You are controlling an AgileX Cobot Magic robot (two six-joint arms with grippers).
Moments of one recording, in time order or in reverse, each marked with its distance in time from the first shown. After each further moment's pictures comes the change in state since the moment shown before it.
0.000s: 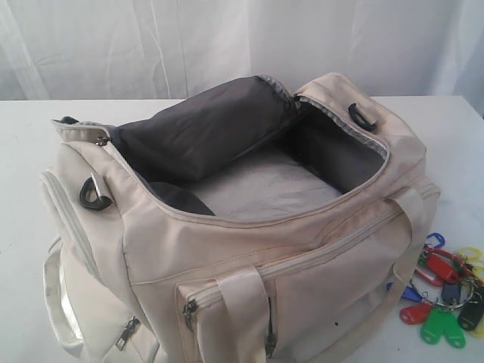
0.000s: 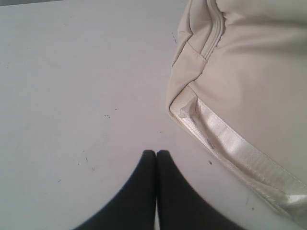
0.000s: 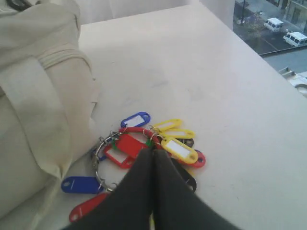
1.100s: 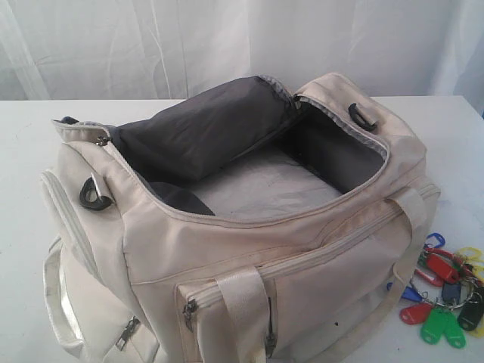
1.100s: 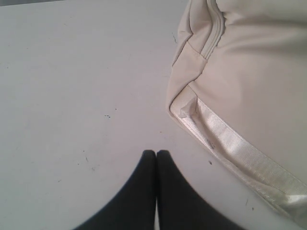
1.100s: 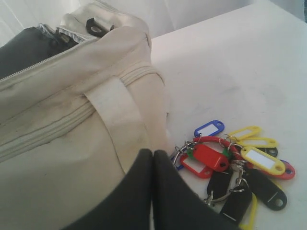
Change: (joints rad) left arm 0.000 0.000 0.000 0.000 0.000 0.000; right arm 0.146 0.000 0.003 0.211 -0.085 0.004
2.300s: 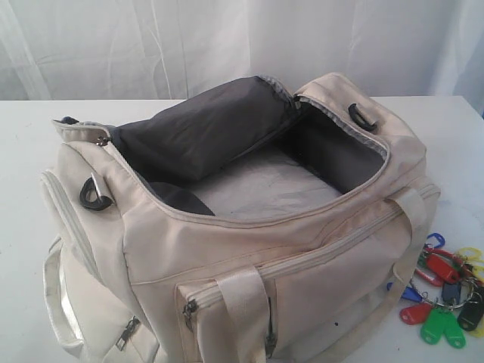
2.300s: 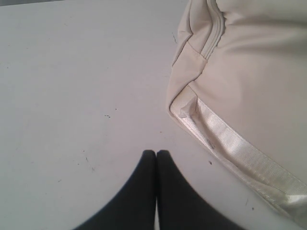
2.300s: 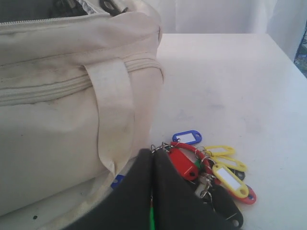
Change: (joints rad) left arm 0.000 0.000 0.000 0.000 0.000 0.000; right arm 0.000 0.000 0.000 -0.010 0.015 -0.315
